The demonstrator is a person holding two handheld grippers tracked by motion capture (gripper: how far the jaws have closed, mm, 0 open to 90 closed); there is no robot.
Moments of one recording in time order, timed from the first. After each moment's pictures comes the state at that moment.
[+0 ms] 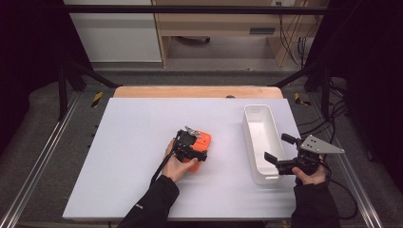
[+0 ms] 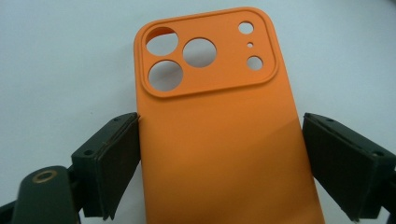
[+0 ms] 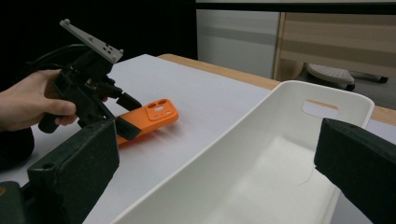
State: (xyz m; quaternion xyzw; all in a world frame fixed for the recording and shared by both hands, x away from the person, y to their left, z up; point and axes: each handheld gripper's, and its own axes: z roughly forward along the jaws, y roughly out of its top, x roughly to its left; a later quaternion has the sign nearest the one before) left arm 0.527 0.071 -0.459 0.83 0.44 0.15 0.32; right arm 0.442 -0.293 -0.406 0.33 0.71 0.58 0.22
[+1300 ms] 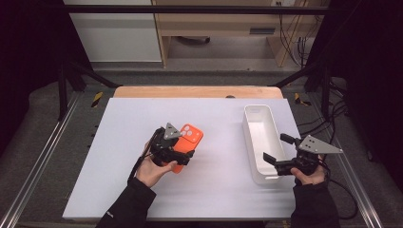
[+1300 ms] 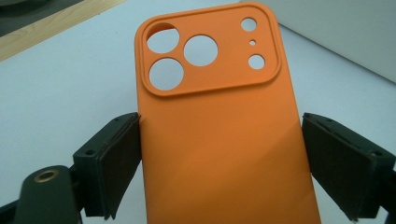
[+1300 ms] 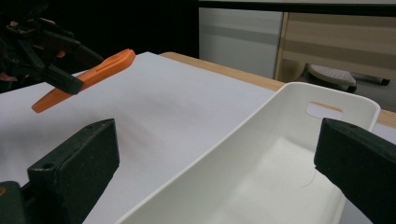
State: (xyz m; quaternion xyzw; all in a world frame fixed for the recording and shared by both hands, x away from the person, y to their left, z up) left arm 0.482 0.124 -0.393 0.84 0.34 0.18 0.37; right arm 0.442 -0.289 -0.405 0.32 0.72 0.57 0.23
